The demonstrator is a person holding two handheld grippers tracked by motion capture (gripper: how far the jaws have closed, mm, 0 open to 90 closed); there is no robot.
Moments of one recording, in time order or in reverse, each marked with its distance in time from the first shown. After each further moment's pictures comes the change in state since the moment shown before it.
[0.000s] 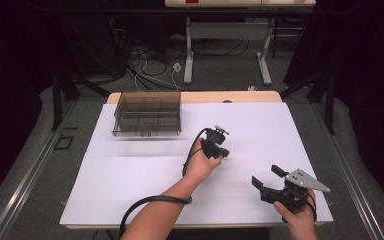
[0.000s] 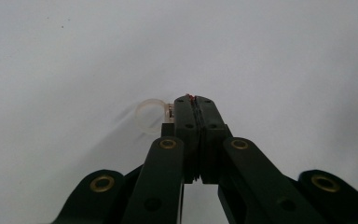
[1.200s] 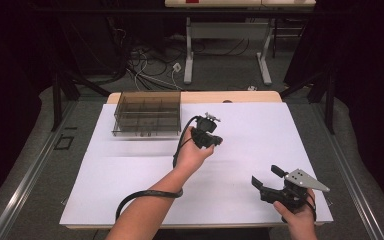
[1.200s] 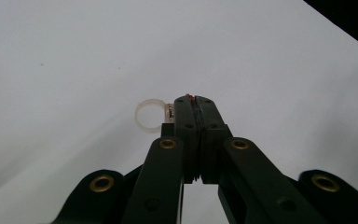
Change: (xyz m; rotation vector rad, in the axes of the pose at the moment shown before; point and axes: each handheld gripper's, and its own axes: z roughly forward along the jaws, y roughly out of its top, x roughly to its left) left arm 0.011 0.016 -0.054 -0.080 0.054 0.010; right arm 0.000 -0.001 0.001 0.010 -0.001 0.010
